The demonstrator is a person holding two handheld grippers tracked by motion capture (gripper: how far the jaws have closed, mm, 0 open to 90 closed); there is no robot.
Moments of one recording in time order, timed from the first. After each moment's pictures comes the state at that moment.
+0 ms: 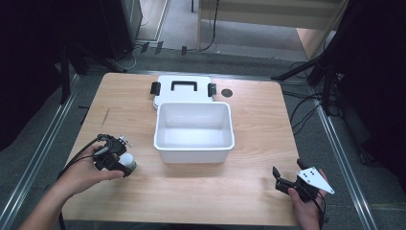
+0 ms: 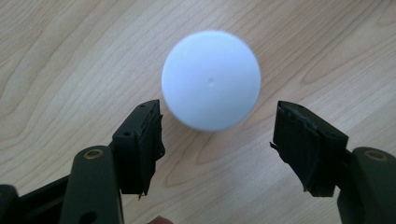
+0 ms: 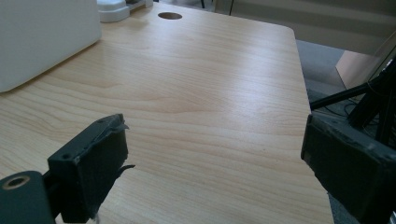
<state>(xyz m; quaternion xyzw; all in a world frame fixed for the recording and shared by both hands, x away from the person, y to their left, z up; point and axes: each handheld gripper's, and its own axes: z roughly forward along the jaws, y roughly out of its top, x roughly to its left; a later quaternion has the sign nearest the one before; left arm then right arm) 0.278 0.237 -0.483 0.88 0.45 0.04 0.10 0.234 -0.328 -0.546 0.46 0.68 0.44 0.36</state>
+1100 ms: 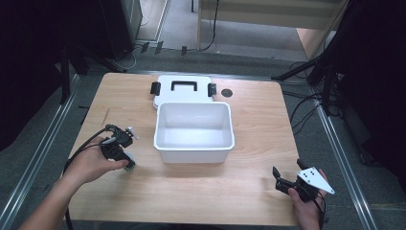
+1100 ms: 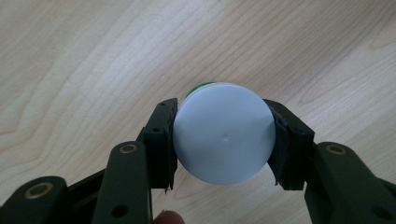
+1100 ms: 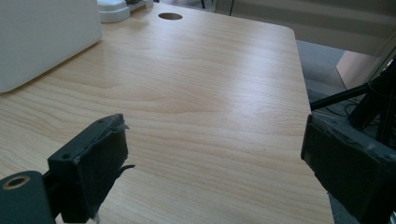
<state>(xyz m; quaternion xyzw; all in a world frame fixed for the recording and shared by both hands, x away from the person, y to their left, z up) 0.303 0.225 -0.469 0.90 0.44 0.03 0.06 0.234 -0.329 -0.546 0.46 0.68 0.44 0.36</state>
